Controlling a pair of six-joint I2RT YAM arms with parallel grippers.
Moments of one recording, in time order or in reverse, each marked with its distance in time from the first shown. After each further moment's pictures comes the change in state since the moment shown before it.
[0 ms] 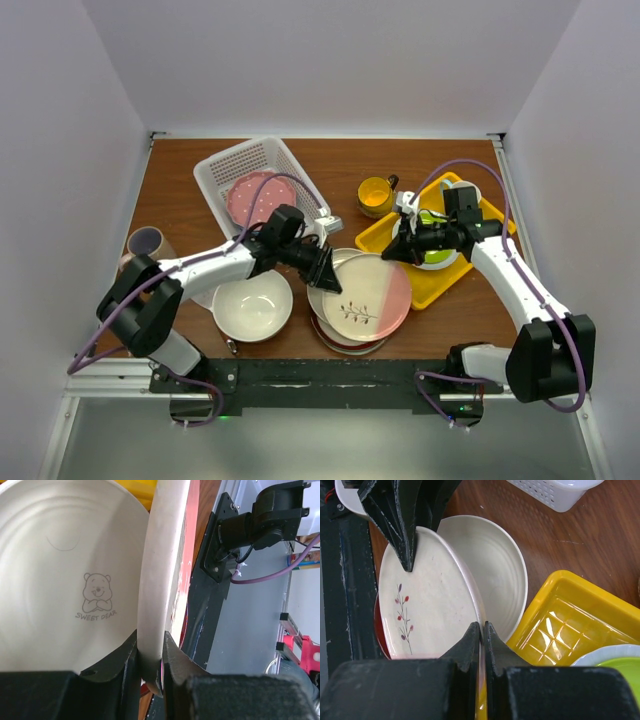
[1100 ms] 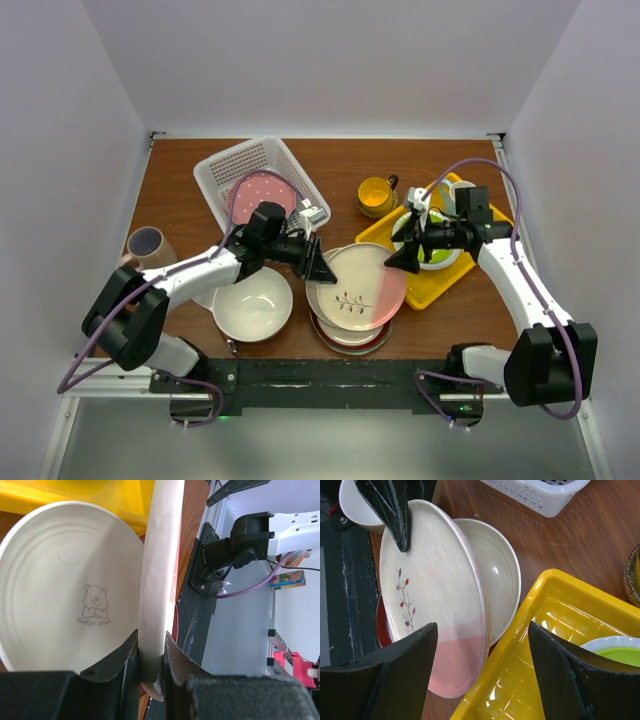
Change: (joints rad) left arm 0.081 -0.096 -0.093 0.169 0.055 -0.103; right arm -0.067 -0.022 0.001 -0.011 -0.050 0.002
